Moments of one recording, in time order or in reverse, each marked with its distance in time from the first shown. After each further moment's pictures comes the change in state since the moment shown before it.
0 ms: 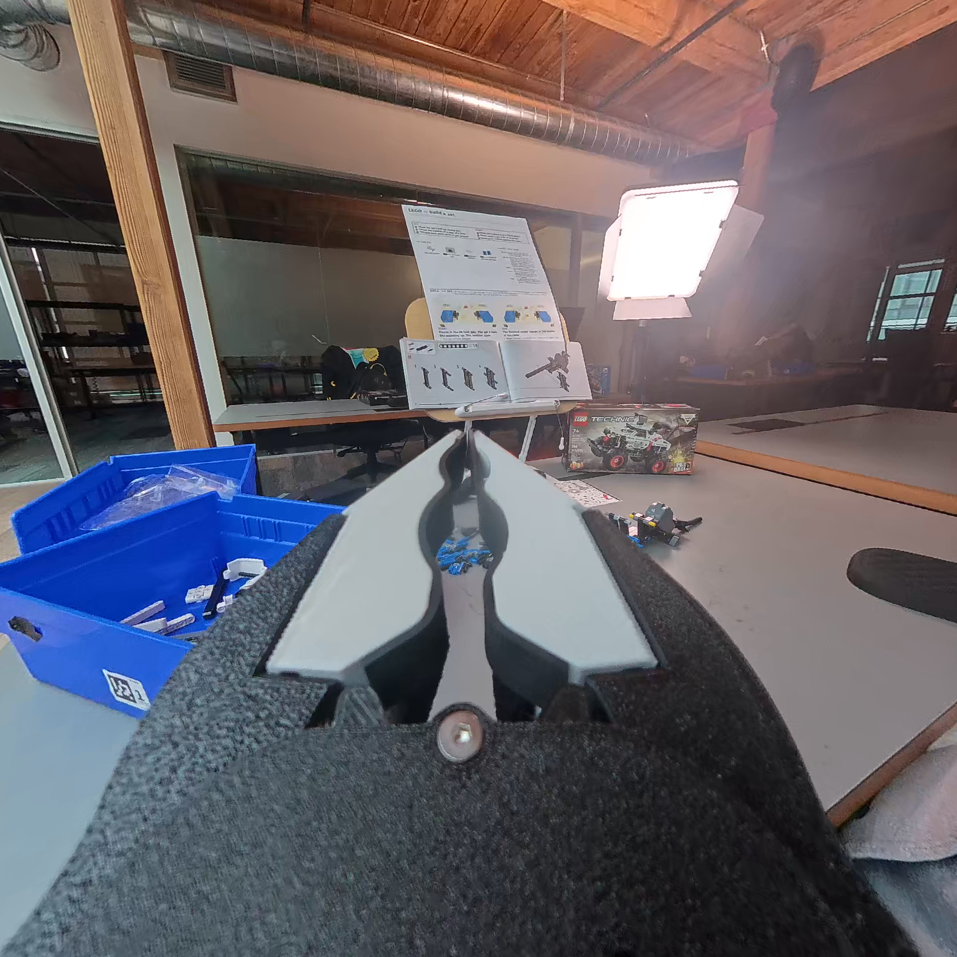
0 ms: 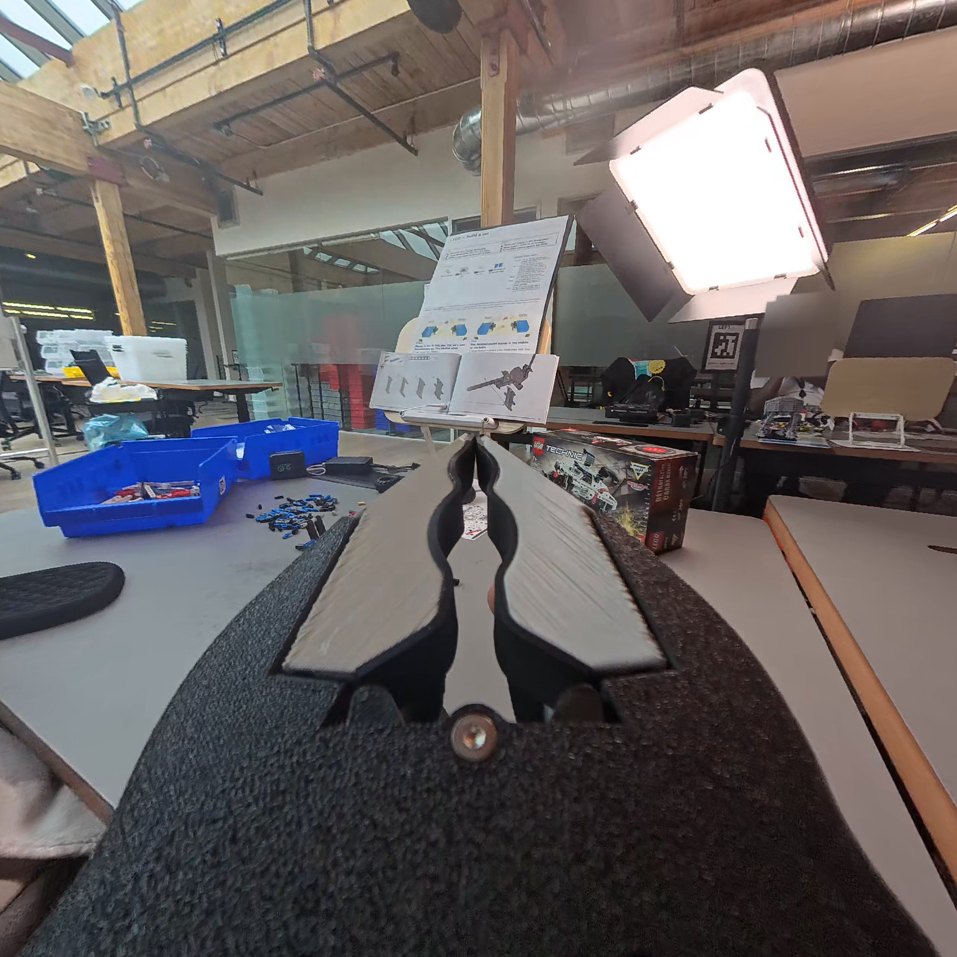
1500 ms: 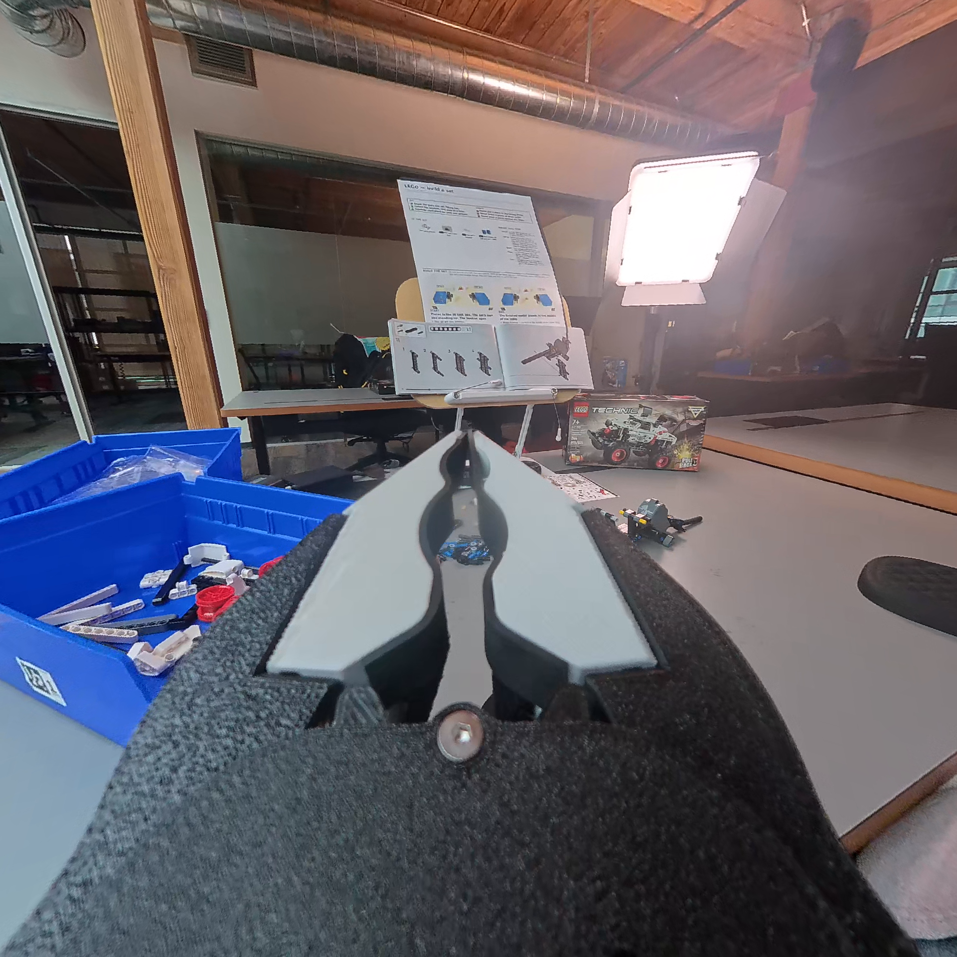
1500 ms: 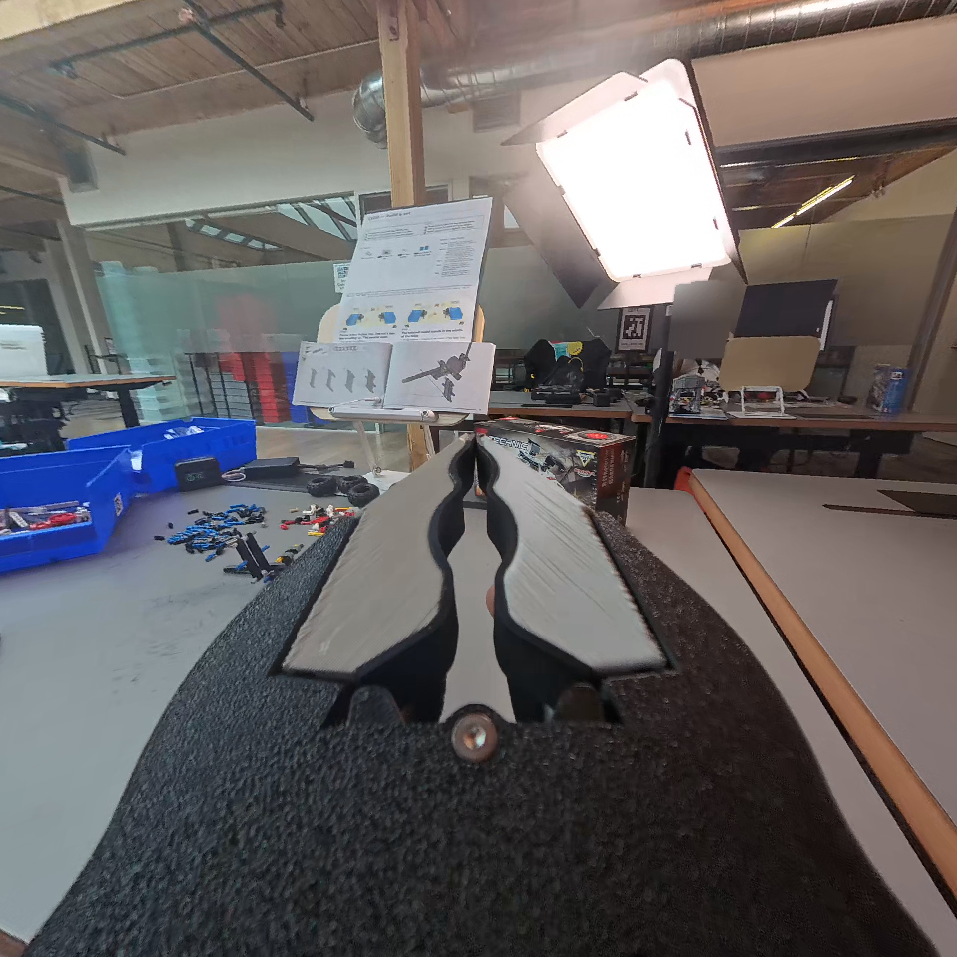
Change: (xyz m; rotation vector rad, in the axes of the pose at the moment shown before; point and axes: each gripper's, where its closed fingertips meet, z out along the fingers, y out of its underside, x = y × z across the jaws) left arm 0.041 0.026 0.026 -0.017 -0.049 0.000; right arm 0.002 0.002 0.023 -0.040 0.190 -0.036
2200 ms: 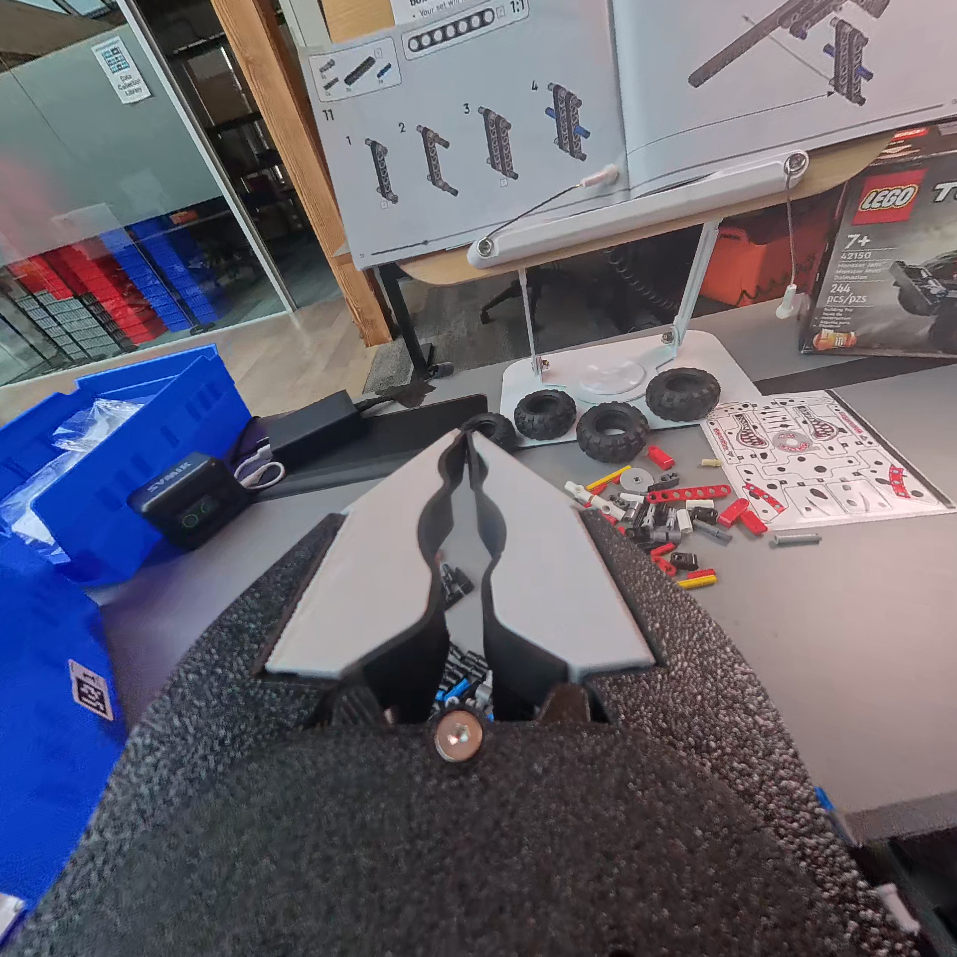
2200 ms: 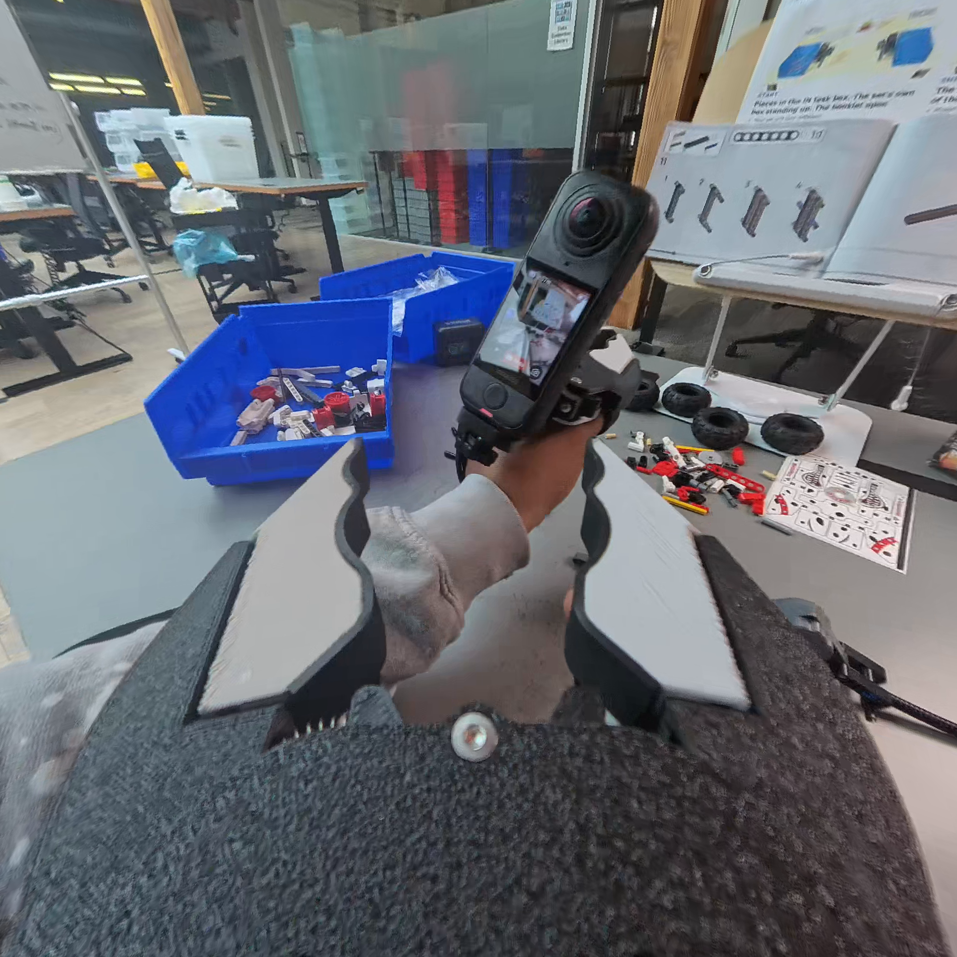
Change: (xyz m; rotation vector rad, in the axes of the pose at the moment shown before) left arm 0.018 0.165 0.335 -0.451 -0.370 0.259; right arm -0.369 0.111 0.173 -0.376 -0.381 0.035
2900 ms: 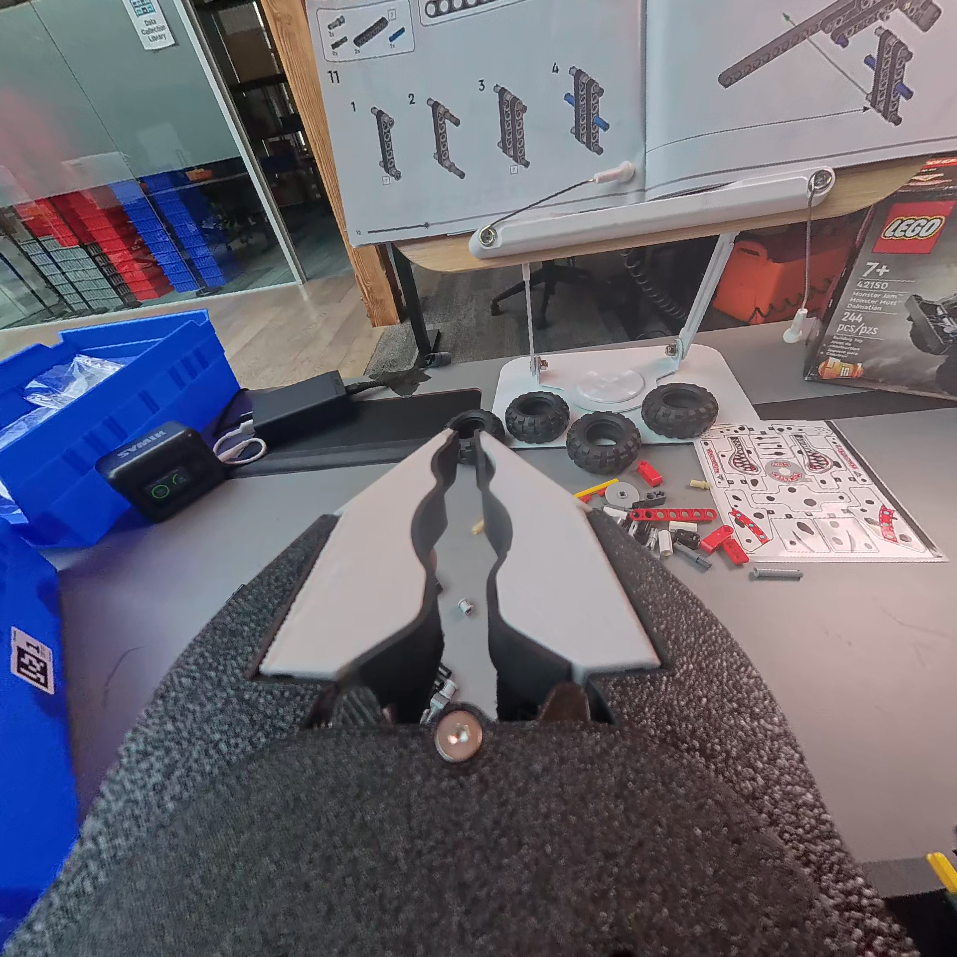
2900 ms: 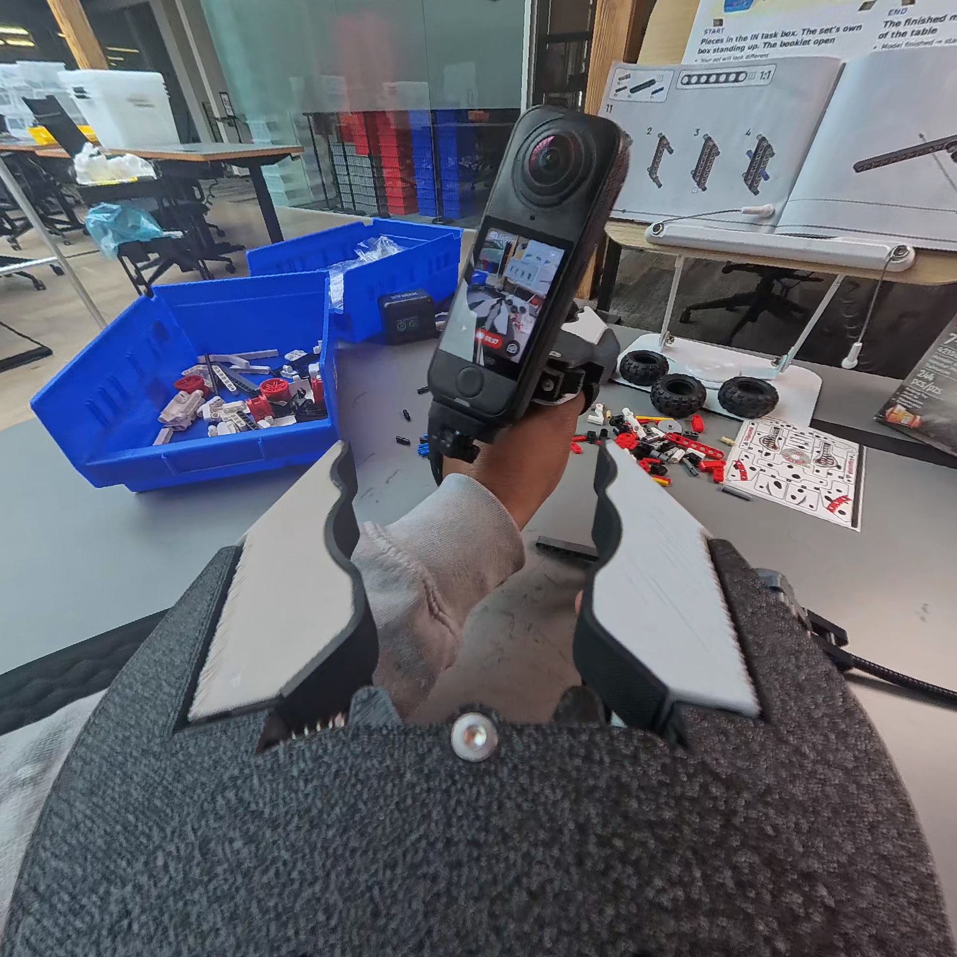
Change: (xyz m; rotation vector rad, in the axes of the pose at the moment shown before) left arm 0.010 0.003 0.010 -0.021 -0.042 -0.085; right arm 0.026 0.017 0.016 -0.052 0.100 0.015
